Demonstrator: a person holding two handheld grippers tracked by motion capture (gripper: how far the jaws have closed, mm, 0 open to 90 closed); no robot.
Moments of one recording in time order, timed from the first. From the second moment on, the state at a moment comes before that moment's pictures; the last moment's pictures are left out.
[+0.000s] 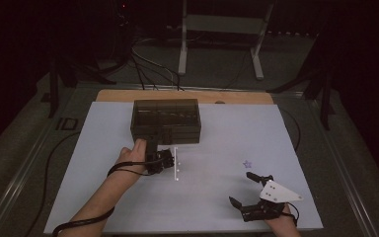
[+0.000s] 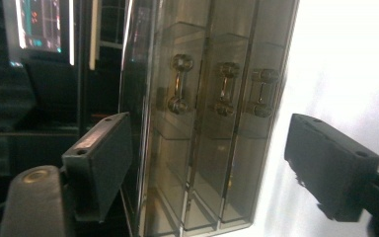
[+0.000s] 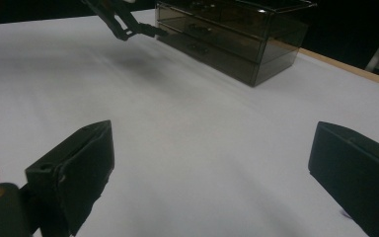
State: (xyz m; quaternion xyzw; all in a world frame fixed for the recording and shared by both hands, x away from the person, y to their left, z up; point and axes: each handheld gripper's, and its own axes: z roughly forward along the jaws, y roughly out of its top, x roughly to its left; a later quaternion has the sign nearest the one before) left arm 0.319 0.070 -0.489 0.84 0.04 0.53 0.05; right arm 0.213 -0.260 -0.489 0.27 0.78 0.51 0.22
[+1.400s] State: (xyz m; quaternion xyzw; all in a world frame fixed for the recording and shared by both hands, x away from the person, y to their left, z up) left arm 0.344 0.050 -0.506 0.79 0.00 0.61 -0.04; right arm 0.213 -0.262 -0.490 0.27 0.78 0.51 0.22
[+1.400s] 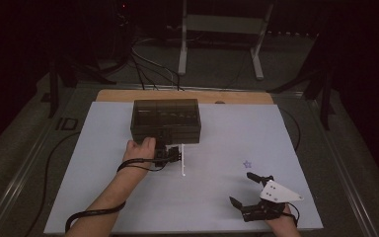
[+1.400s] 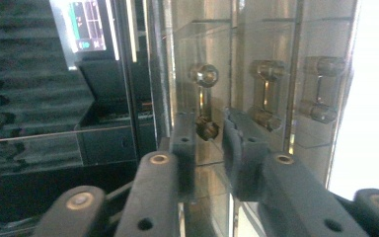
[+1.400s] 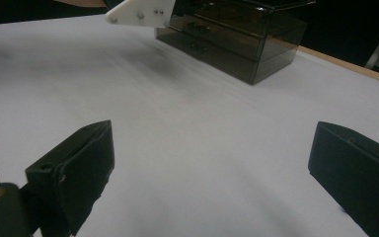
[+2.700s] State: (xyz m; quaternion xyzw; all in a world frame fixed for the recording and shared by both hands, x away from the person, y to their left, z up) left arm 0.310 0.050 -0.510 0.78 -0.03 0.62 -0.05; right arm 0.213 -0.263 -0.488 0.27 0.78 0.52 0.22
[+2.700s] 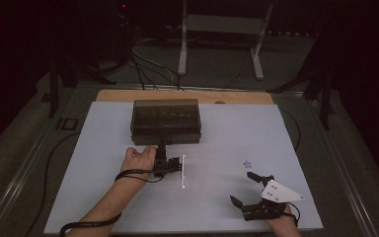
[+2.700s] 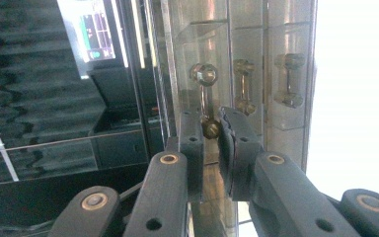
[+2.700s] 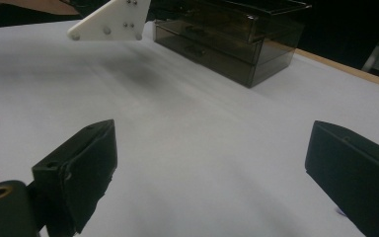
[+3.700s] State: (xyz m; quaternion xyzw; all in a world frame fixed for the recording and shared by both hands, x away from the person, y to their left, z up) left arm 0.303 0.060 -0.491 0.86 0.00 0.52 0.03; right arm 0.213 -0.262 -0.489 0.27 0.78 0.52 0.21
